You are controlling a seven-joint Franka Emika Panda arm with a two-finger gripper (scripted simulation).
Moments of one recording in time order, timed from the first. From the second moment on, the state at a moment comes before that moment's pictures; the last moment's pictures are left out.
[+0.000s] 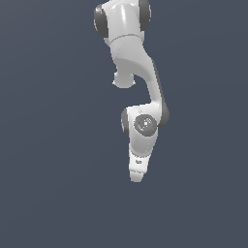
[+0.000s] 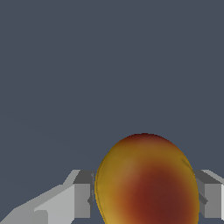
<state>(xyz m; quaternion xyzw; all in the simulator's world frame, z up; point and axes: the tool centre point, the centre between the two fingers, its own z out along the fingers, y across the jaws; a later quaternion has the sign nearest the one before) 0.076 0.063 0.035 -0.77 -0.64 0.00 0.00</state>
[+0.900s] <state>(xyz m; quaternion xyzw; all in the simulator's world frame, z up) 0.053 0.043 0.065 -0.77 -0.63 0.00 0.00</state>
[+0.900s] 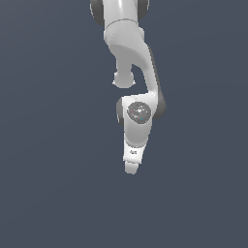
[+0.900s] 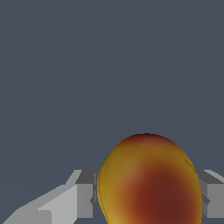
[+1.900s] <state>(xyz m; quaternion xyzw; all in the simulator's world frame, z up) -0.039 -0.037 0.201 -0.77 -0.63 0.00 0.00</state>
